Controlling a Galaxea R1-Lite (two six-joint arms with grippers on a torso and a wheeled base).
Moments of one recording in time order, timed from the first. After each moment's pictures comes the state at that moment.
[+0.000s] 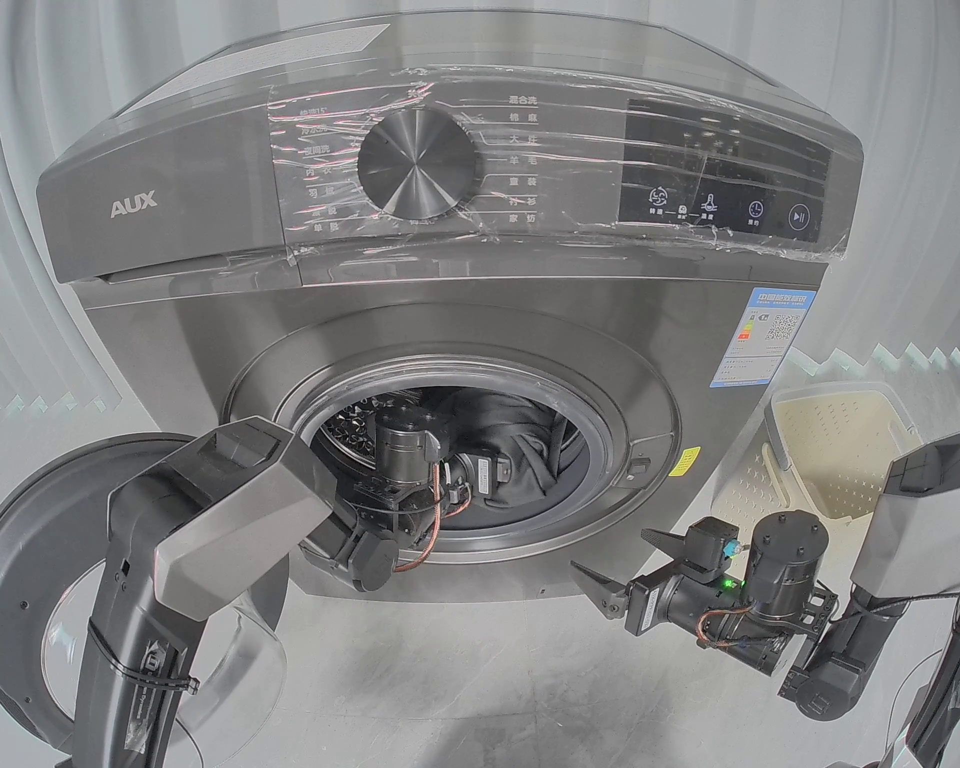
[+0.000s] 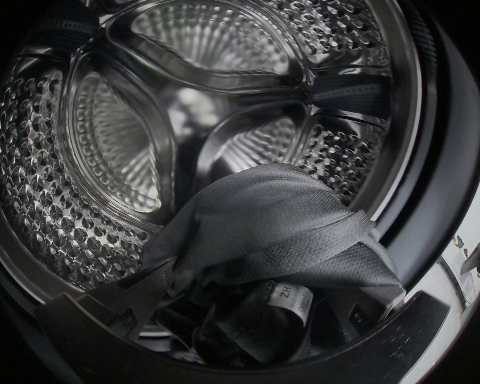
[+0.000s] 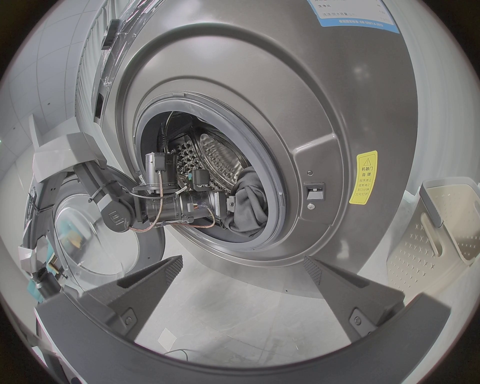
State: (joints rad) left arm -0.52 2.51 -1.37 -0.96 0.10 -0.10; right arm 0.65 2.06 -0.28 -1.55 -0.08 0.19
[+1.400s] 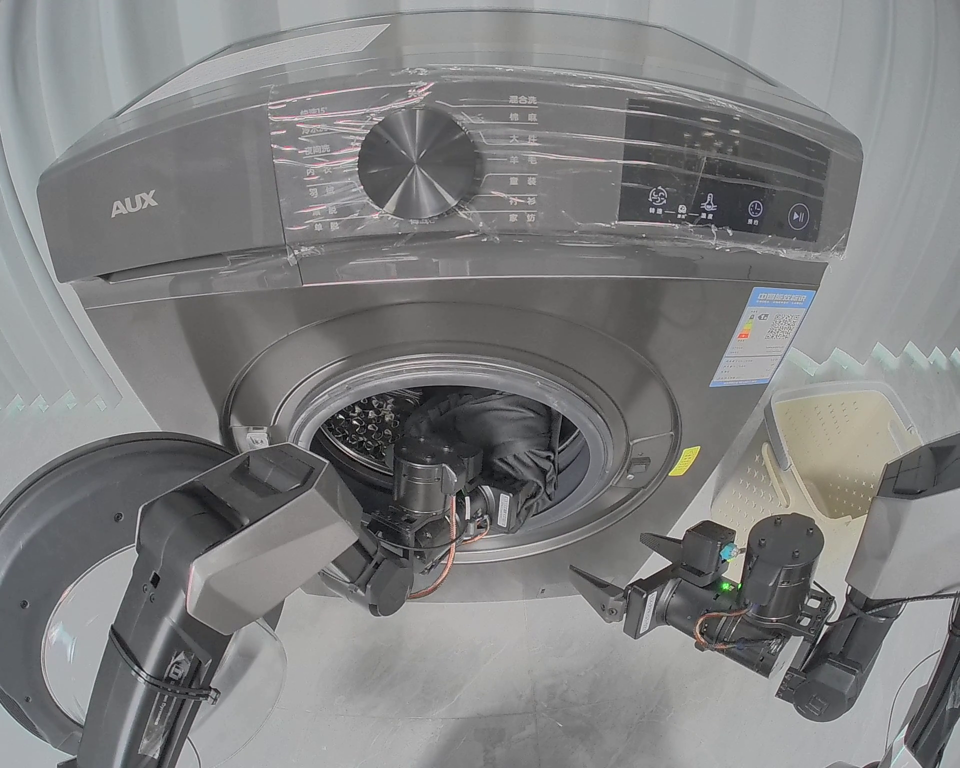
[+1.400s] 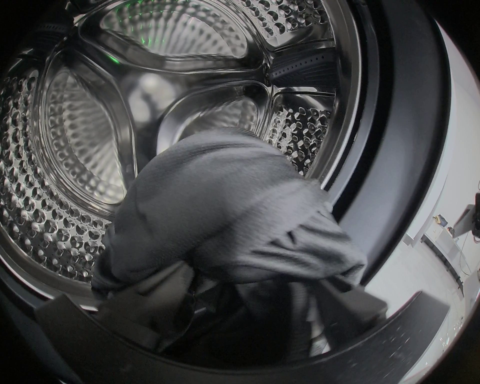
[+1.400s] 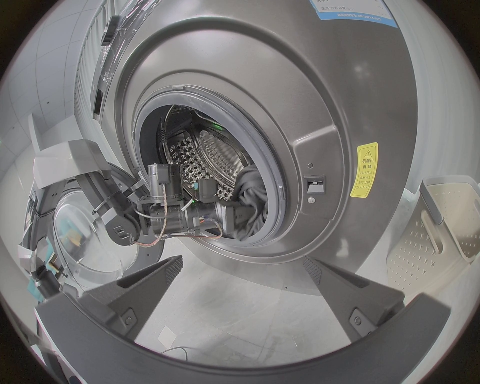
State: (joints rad) left arm -0.55 2.57 -1.35 -1.04 0.00 -0.04; right arm 0.65 2.07 -0.28 -1.55 -0.08 0.19
